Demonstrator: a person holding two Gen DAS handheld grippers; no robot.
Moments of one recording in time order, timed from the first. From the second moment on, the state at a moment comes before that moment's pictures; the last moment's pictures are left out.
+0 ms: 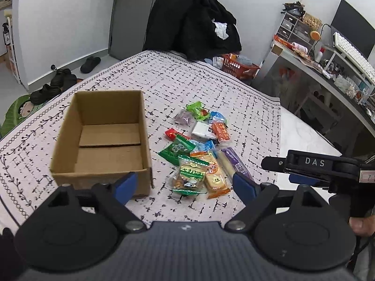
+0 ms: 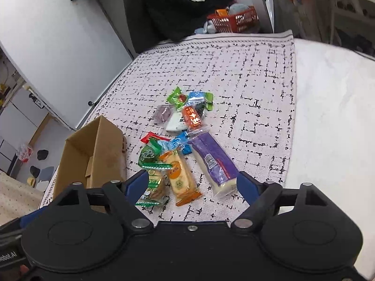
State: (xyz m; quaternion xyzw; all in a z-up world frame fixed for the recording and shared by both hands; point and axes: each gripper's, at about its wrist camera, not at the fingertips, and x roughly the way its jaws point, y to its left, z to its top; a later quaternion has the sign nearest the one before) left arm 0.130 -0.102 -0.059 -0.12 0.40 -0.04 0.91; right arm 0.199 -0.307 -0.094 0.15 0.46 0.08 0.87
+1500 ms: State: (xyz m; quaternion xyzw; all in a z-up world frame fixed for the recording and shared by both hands) left arm 0.245 -0.164 -0.173 -0.07 0.51 0.01 0.86; right arm 0.298 -0.315 -0.206 0.17 0.58 0.09 0.79
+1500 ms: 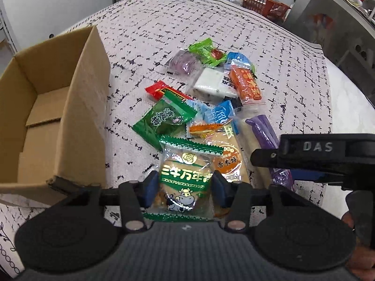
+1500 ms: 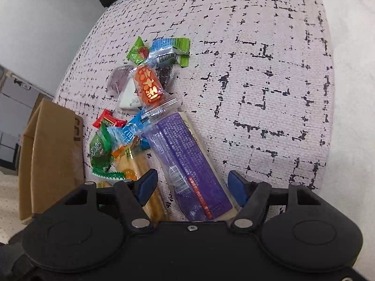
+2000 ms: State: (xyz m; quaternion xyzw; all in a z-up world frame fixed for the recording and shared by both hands) left arm 0.226 -0.163 -0.129 -0.07 0.47 0.00 0.88; right arm 0.281 -0.324 -0.174 0.19 0.54 0.11 0.81
